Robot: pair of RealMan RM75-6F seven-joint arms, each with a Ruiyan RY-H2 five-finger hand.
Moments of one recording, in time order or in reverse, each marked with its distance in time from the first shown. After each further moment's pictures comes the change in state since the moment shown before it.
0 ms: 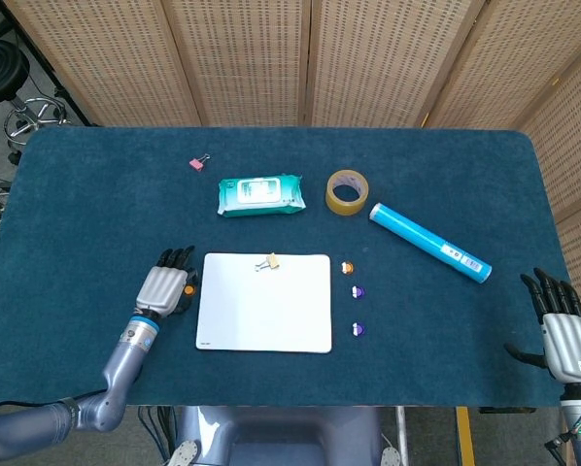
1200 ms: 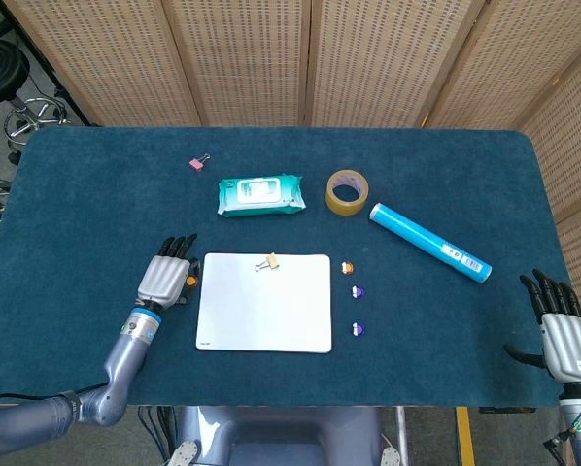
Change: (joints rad) left arm -0.042 0.032 -0.033 -0.061 -0.021 0.018 0.046; right arm 0.005 0.000 0.000 -0.005 0.018 -0.021 -0.008
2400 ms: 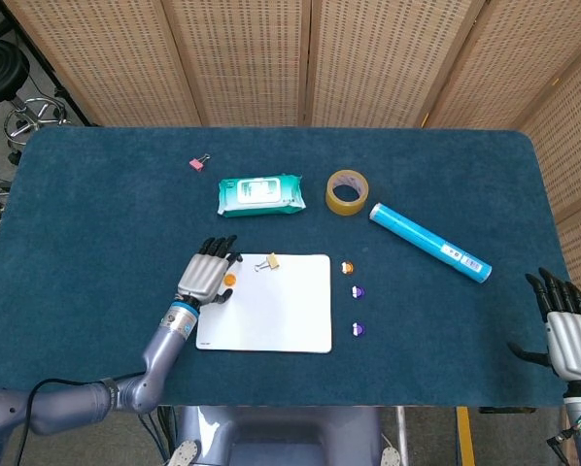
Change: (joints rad) left arm -0.122 -0.124 -0.039 0.076 -0.078 -0.058 -0.010; right arm 0.001 0.006 0.008 0.006 0.021 -0.008 0.012
